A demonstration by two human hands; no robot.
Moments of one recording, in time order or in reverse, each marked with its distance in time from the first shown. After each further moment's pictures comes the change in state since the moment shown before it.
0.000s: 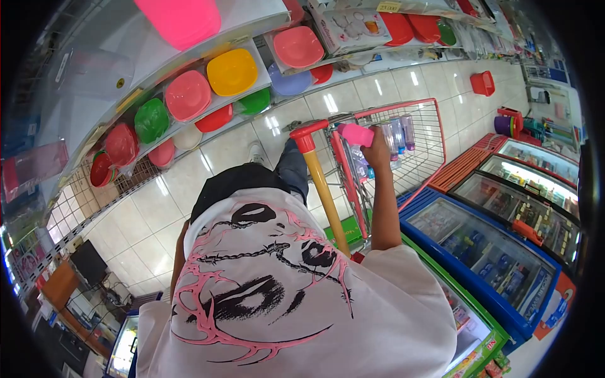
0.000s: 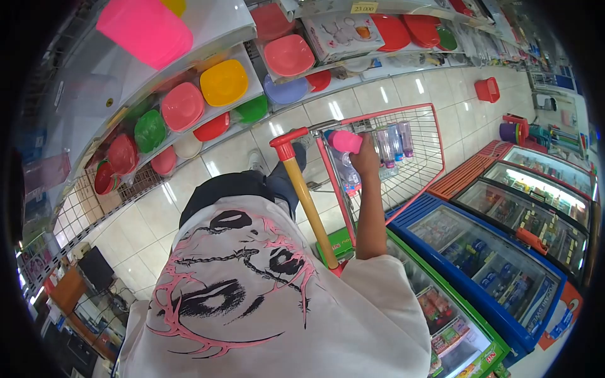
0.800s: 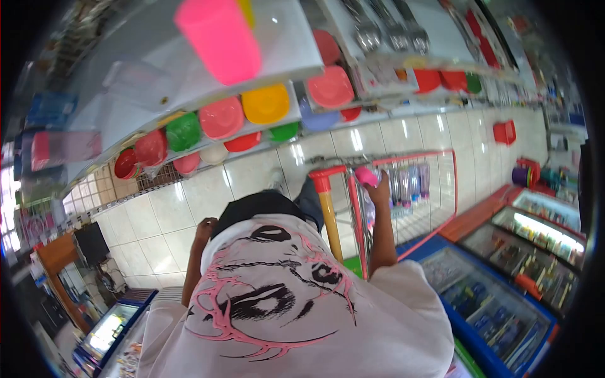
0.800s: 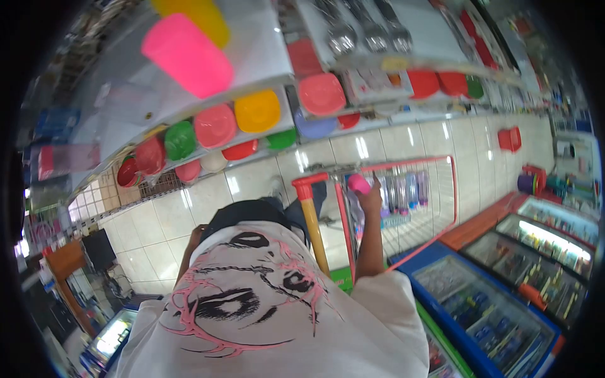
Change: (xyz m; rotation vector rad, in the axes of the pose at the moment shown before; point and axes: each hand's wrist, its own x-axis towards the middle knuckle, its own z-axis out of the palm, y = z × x) left_hand -0.024 0.035 0.043 0.074 0.222 -0.059; right_hand 0.017 0.034 0.065 0.207 -0.110 0.187
